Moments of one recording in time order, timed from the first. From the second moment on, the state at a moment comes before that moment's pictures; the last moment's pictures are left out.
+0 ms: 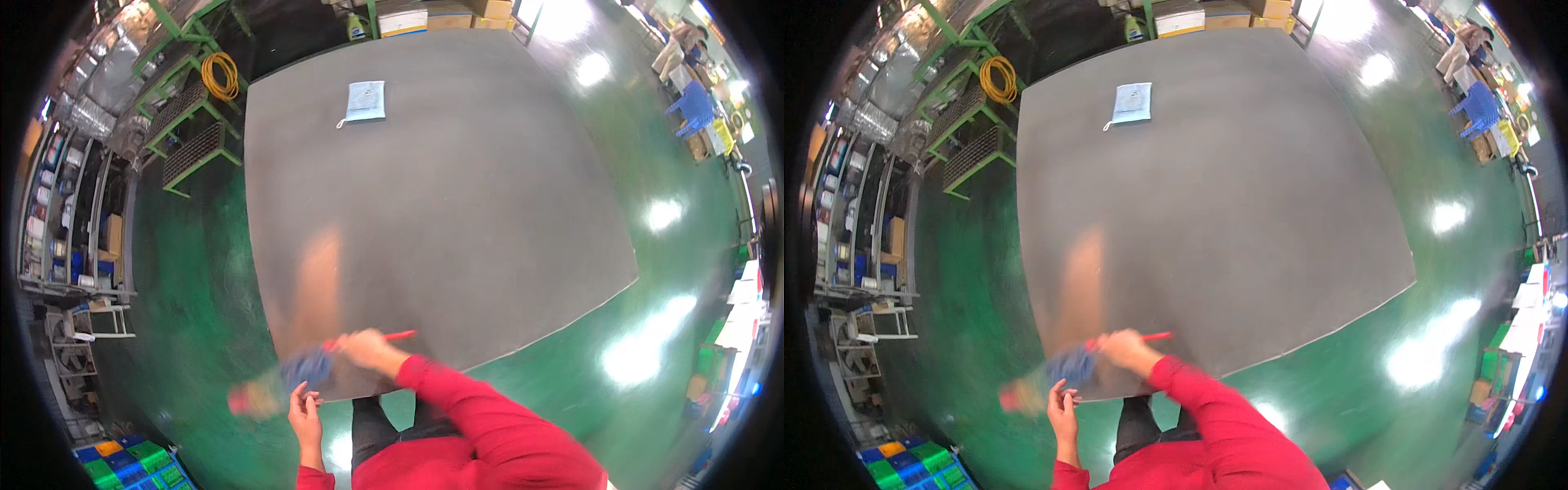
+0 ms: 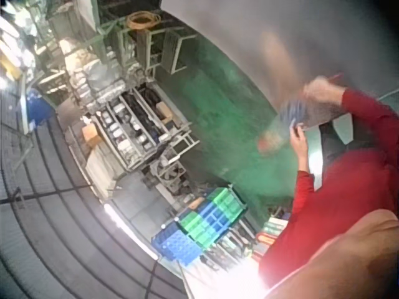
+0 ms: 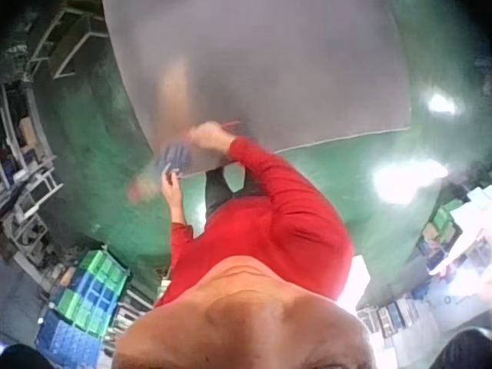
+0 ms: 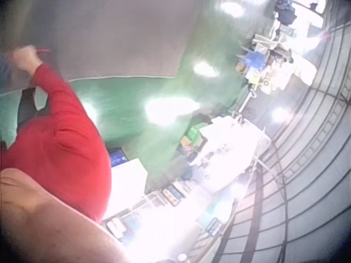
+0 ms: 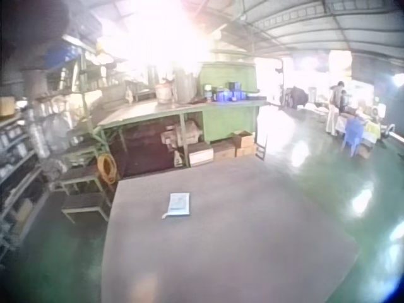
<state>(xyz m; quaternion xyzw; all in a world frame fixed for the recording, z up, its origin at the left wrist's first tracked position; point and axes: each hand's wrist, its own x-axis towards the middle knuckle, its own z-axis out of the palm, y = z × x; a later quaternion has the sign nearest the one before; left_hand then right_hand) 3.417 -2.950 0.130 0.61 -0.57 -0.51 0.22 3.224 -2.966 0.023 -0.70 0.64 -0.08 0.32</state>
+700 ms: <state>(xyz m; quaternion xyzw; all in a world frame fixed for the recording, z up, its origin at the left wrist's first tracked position) 3.854 -3.100 0.007 0.72 -0.51 -0.47 0.03 3.423 -3.047 0.019 -0.29 0.89 -0.12 0.33</state>
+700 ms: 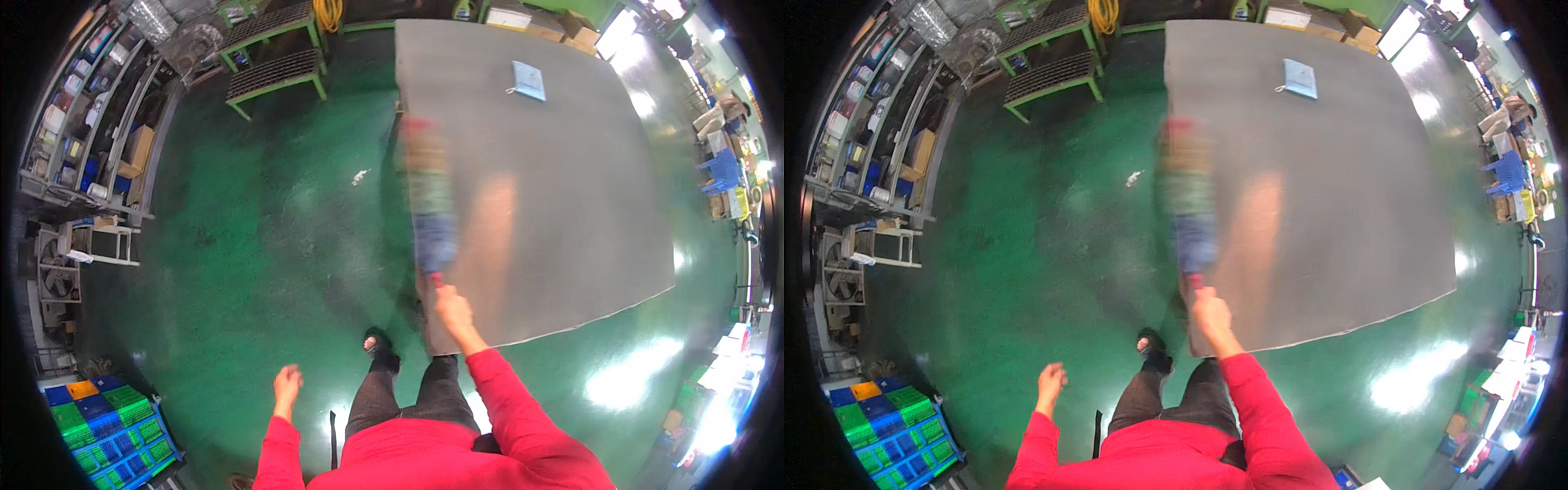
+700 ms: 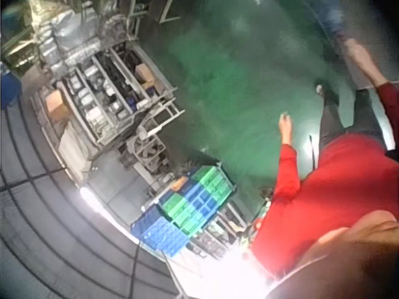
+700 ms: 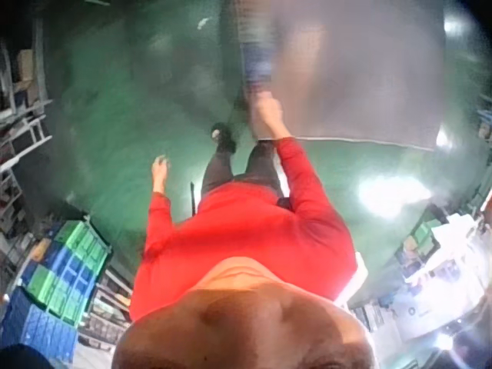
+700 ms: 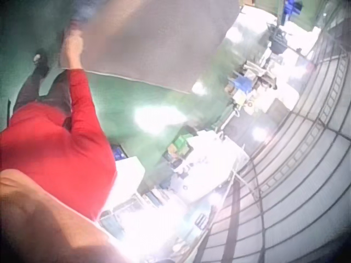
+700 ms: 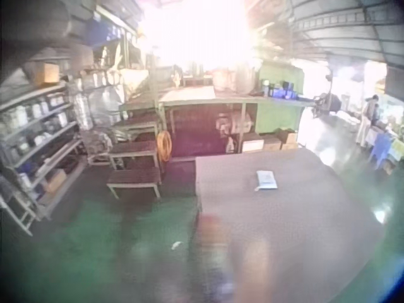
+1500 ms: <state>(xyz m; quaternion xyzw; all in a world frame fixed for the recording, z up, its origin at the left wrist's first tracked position) 3.354 -3.429 0.007 0.26 -0.75 -0.57 -0.22 3.299 -3.097 0.031 0.20 0.89 -0.39 -0.10</state>
